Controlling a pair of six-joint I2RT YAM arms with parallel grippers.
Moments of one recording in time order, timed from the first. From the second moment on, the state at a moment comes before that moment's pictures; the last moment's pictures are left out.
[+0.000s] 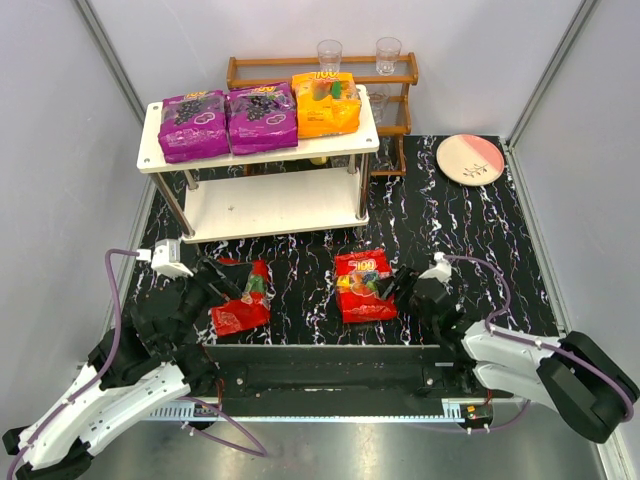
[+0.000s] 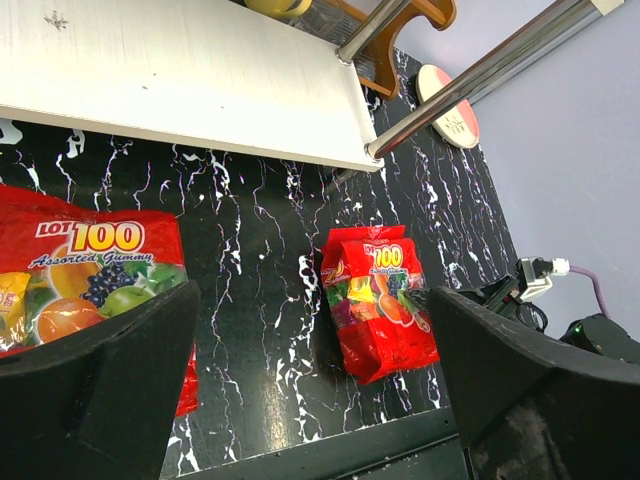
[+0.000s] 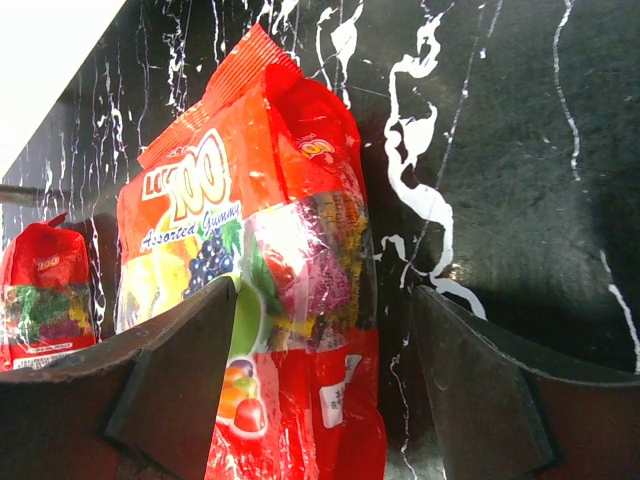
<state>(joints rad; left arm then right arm) -0.86 0.26 0.68 -0.66 -0.50 -0.79 0.70 1.00 0.10 0.41 0.28 0.98</state>
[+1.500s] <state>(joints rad) -0.86 0.11 0.80 -0.83 -0.58 -0.79 0.86 1.78 1.03 0.68 -0.01 0.76</state>
